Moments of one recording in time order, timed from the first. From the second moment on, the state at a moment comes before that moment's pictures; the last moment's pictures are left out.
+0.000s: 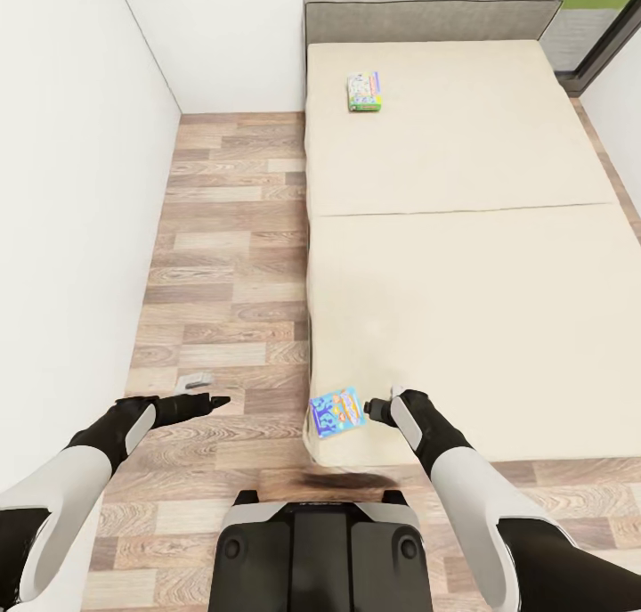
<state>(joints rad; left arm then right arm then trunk) -0.94 0.23 -0.03 -0.35 0.19 0.40 -0.52 -0.91 0.14 -0.07 -0.46 -0.23 0.55 -0.23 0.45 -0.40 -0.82</state>
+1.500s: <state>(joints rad) -0.94 0.23 -0.03 -0.35 0.20 0.40 -0.52 -0.91 0.14 -0.05 -0.46 -0.23 0.55 -0.23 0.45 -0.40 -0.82</state>
